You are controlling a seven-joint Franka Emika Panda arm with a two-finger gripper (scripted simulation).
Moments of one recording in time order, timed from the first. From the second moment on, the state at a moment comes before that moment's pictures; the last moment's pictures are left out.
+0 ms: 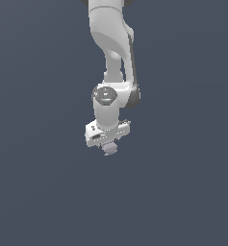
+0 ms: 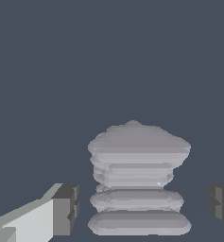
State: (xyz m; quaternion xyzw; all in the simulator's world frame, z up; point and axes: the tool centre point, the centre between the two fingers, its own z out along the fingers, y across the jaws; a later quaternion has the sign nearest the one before) arm -0.002 -0.024 0.075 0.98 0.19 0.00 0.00
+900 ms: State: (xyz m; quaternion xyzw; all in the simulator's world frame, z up) arm -0.002 -0.024 0.042 0.98 0.19 0.00 0.00
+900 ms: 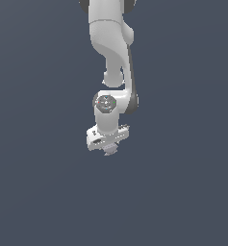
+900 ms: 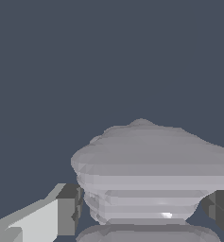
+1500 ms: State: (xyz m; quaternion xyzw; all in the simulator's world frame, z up) arm -0.011 -0.047 0.057 0.98 0.19 0.00 0.00
